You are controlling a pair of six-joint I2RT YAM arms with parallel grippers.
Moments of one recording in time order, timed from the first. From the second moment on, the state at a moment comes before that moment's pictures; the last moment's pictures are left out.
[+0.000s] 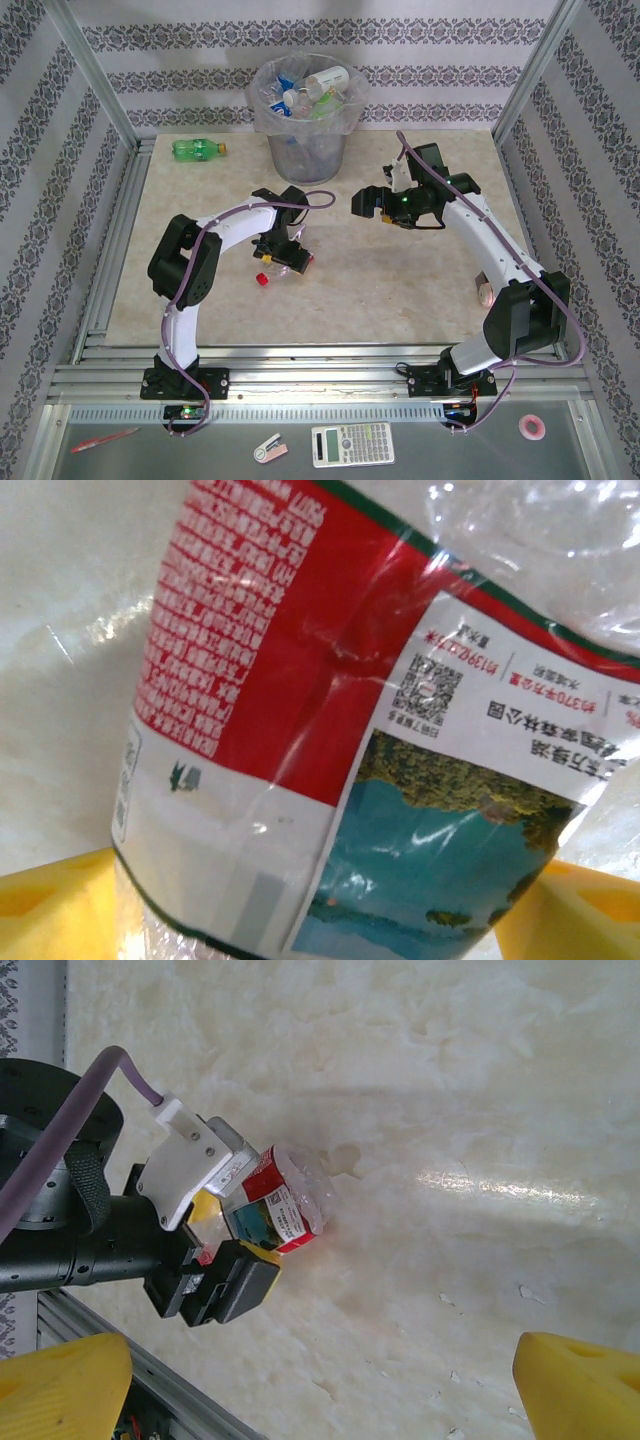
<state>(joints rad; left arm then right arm) -0.53 2.00 1.45 -1.02 0.10 -0.18 0.26 1.50 1.33 -0.85 -0.54 0.39</state>
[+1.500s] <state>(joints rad) -0.19 1.68 1.83 -0.75 0.32 -1.06 0.21 1.49 1.33 -0.85 -0.55 0.36</state>
